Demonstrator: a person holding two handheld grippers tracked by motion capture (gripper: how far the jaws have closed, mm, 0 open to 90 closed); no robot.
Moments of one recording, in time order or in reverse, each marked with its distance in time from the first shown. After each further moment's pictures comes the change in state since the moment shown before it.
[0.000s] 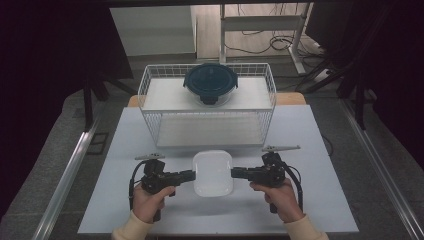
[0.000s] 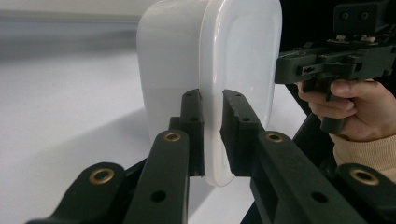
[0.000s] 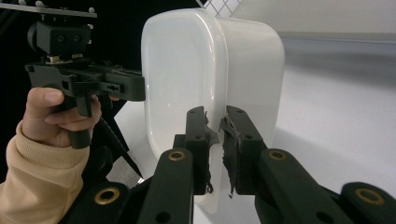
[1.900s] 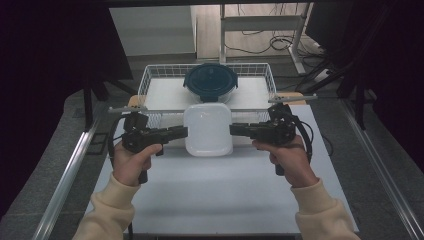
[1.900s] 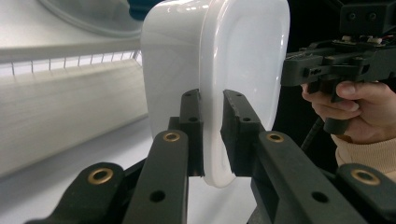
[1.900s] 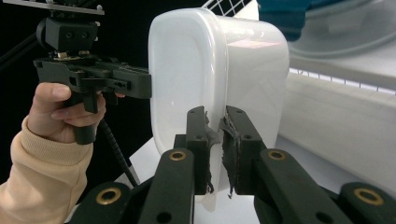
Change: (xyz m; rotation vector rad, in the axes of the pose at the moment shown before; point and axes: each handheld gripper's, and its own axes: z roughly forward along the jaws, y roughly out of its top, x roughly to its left) left arm -0.058 0.110 -0.065 -0.118 -0.003 0.144; right arm 0.083 0.114 -0.047 -0.094 -0.022 -0.189
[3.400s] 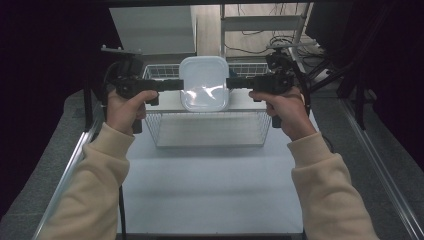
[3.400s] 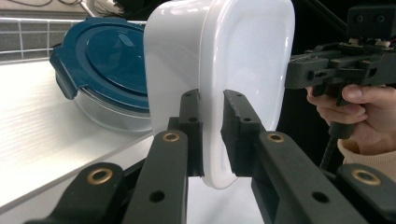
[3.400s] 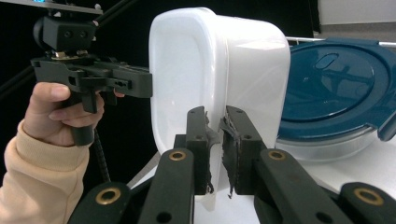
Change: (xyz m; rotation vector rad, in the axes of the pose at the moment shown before) left arm 0.016 0.106 -0.001 0.005 0.027 0.016; right arm -0.013 0.099 0.006 -0.032 -0.001 -0.009
